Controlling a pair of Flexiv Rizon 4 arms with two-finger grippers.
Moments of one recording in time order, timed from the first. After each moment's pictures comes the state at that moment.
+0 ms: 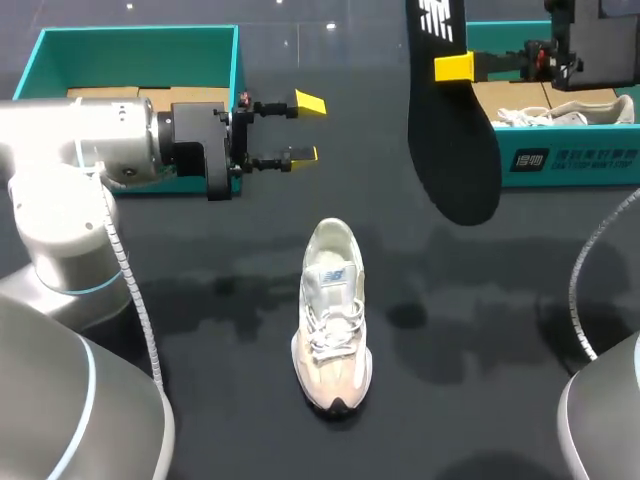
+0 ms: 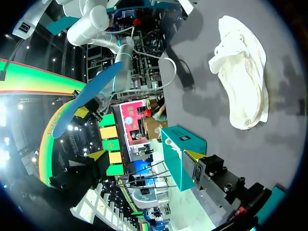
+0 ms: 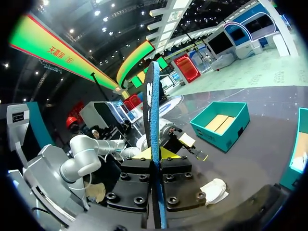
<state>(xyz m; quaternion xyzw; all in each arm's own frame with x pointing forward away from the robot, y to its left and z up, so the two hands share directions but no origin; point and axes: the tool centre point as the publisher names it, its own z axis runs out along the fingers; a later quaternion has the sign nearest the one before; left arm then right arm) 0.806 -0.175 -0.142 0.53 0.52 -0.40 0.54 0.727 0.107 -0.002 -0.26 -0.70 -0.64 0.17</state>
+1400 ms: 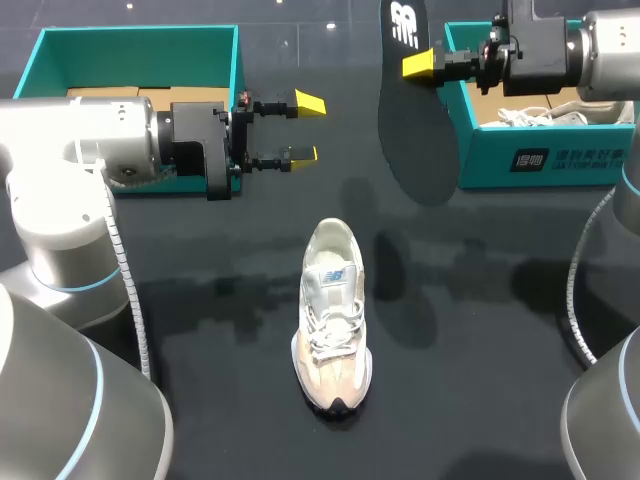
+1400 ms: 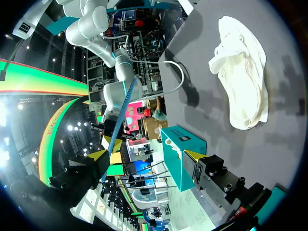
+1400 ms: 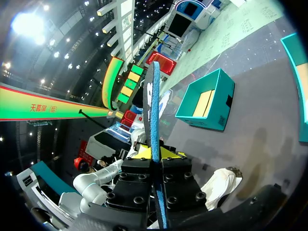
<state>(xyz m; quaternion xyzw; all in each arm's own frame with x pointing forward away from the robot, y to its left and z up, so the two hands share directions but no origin) 0.806 -0.174 -0.141 0.53 0.52 -0.40 0.54 0.818 0.123 -0.072 -0.43 -0.62 -0.59 0.29</state>
